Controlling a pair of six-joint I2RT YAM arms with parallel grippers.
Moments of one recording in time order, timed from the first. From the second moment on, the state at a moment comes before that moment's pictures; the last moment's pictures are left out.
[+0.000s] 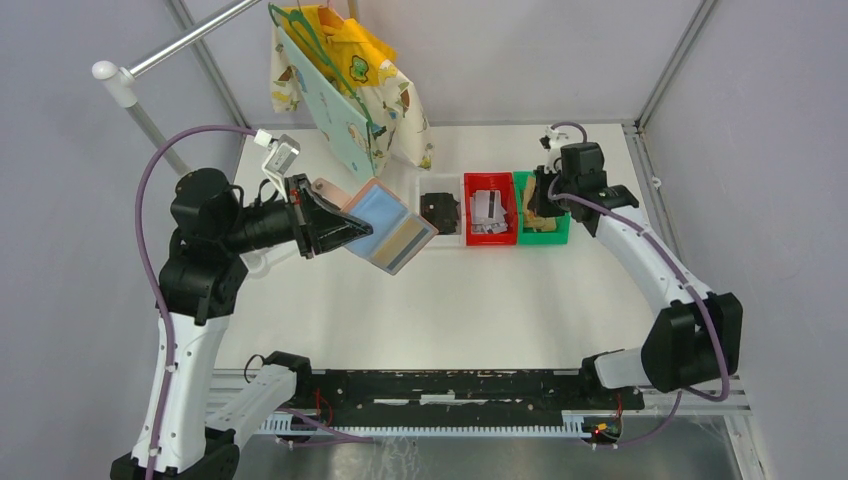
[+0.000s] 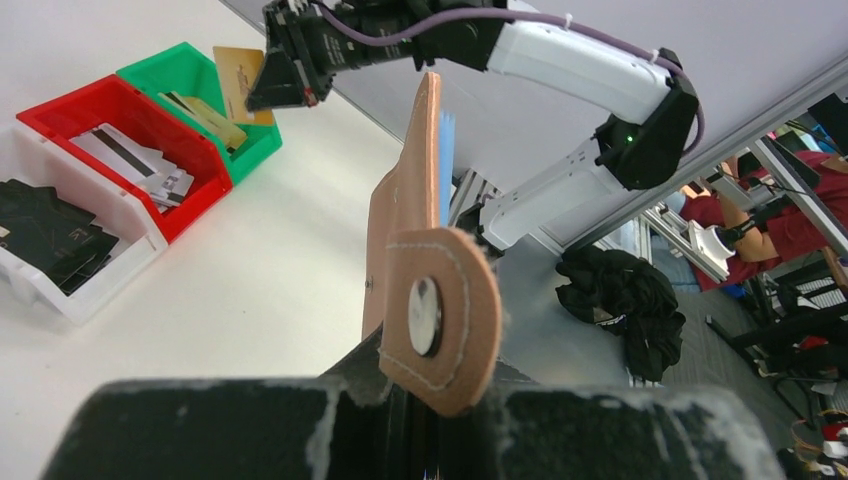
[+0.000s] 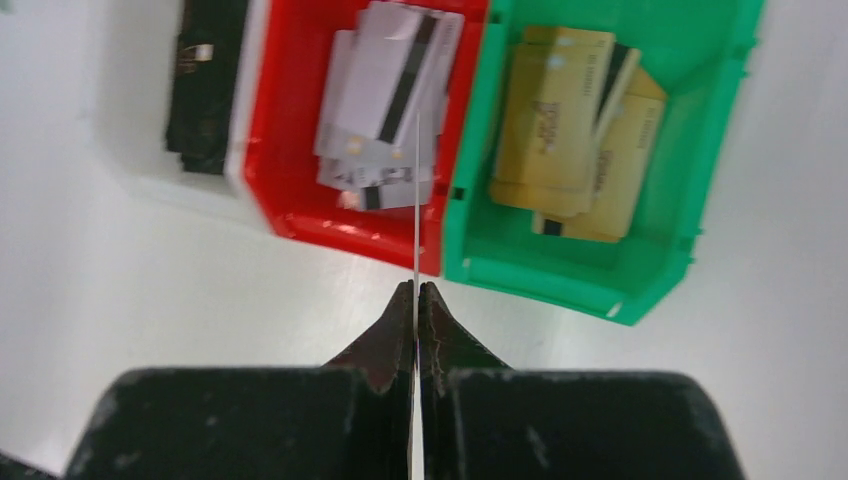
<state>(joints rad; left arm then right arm) -0.21 0.87 1.35 -0.58 1.01 -0.44 0.24 1.35 1.12 -0.48 -0.17 0.17</state>
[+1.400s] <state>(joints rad) -0.21 0.88 1.35 -0.60 1.02 -0.43 0.19 1.94 1.46 -0.61 0.01 0.01</state>
